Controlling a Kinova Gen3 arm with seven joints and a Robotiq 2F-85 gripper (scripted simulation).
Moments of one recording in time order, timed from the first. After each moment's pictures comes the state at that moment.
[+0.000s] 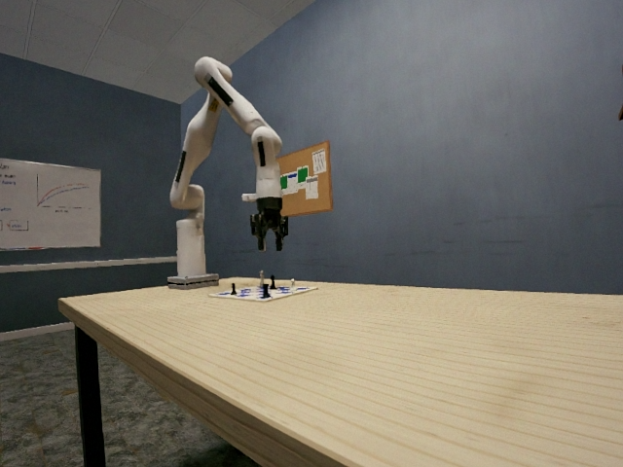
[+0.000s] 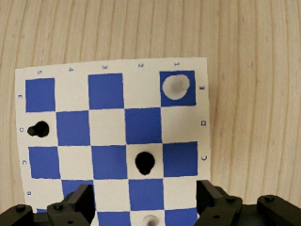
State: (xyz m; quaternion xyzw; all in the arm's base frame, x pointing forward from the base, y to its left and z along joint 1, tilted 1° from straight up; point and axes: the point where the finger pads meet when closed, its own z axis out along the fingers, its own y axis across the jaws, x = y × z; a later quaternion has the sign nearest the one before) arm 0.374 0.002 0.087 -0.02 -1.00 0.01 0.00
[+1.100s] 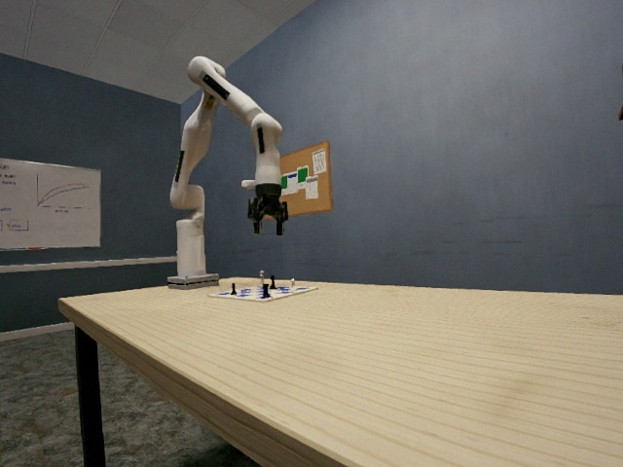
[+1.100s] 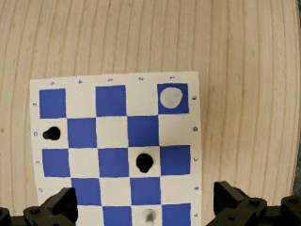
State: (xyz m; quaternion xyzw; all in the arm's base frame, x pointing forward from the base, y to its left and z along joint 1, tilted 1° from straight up) arm 0.369 0.004 0.127 -0.02 -1.00 0.01 0.01
